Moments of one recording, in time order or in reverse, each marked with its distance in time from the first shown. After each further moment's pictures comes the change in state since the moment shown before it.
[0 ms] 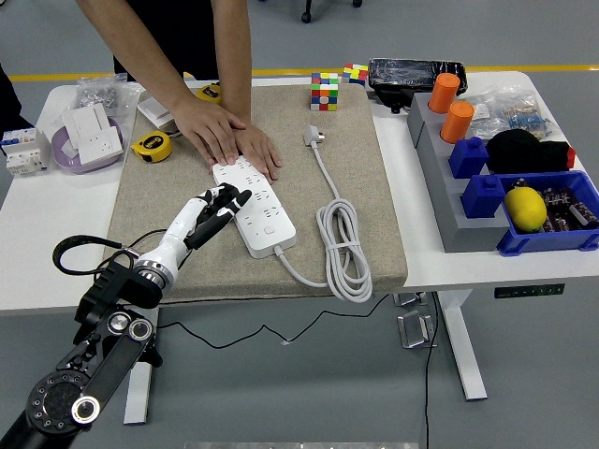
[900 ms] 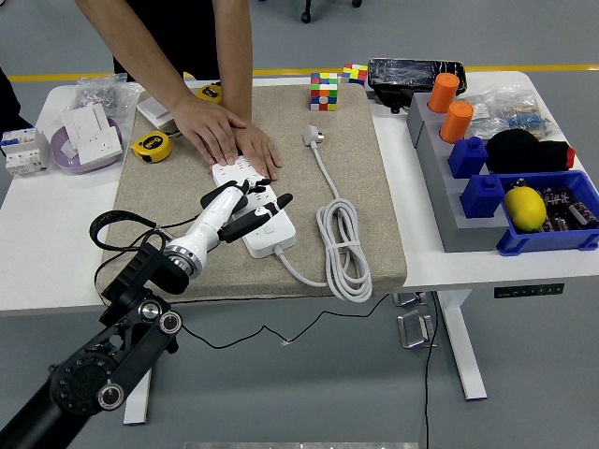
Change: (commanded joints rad) left arm -0.112 0.011 0.118 0.063 0.103 -0.004 -0.017; right arm 0.006 -0.001 -0.010 0.000 0.000 -0.001 0.003
